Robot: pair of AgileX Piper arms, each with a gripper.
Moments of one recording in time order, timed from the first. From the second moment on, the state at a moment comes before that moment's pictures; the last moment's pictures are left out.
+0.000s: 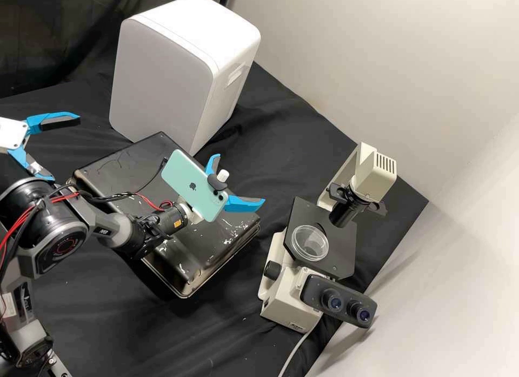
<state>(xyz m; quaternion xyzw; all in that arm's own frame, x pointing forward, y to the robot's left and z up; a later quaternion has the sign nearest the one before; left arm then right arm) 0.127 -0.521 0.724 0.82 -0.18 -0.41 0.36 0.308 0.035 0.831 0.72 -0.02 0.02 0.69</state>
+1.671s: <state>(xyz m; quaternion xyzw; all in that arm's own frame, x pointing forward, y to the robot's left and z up) 0.123 -0.520 0.713 0.80 -0.16 -0.45 0.37 0.298 -0.051 0.875 0.72 -0.14 0.00 0.68</state>
